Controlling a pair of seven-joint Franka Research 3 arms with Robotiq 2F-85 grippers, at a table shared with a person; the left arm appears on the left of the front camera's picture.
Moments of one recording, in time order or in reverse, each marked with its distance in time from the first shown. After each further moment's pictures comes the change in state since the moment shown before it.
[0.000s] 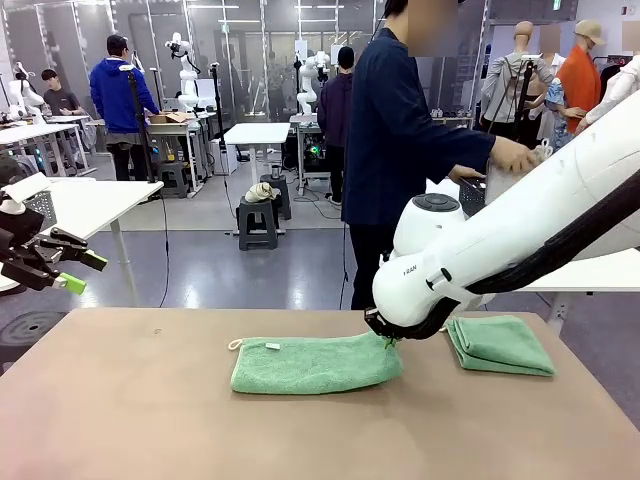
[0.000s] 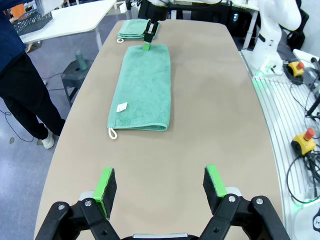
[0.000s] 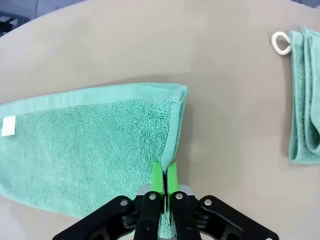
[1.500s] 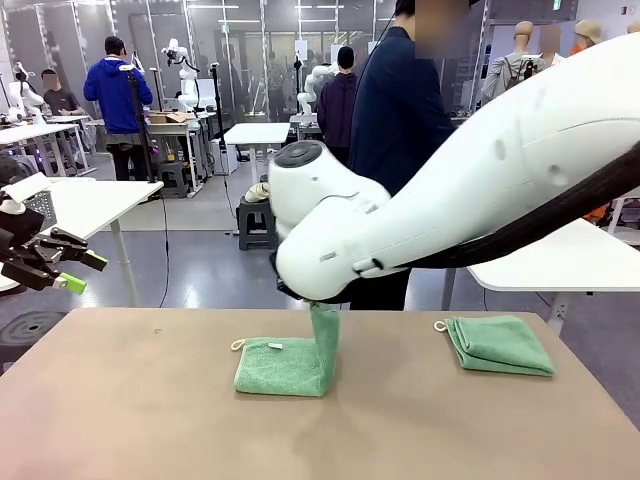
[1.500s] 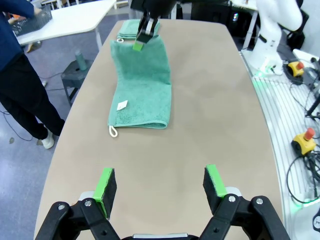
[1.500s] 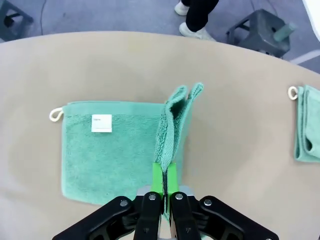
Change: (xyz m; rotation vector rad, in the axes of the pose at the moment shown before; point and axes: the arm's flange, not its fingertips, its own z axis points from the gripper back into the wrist) left arm 0.000 0.000 0.000 0.000 0.000 0.000; right arm -0.015 0.193 0.064 -0.141 -0.124 0.154
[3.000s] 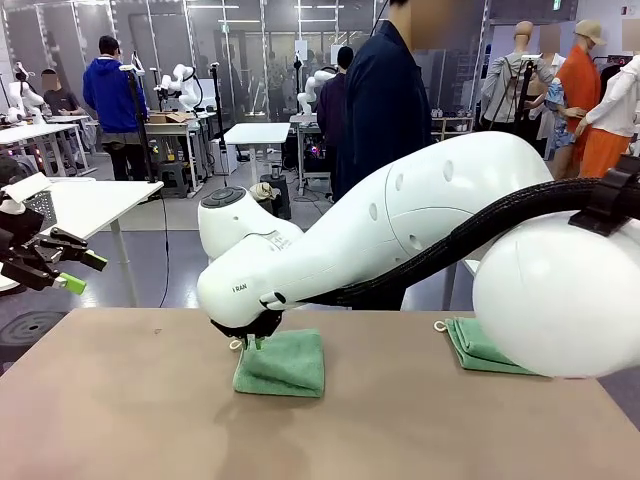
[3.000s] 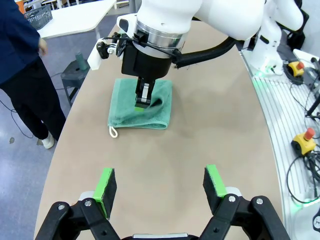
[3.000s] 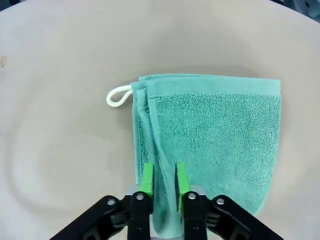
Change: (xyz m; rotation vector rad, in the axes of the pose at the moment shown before) left arm 0.000 0.000 0.000 0.000 0.000 0.000; right arm -0.014 0.112 -0.064 0.058 0.141 -0.057
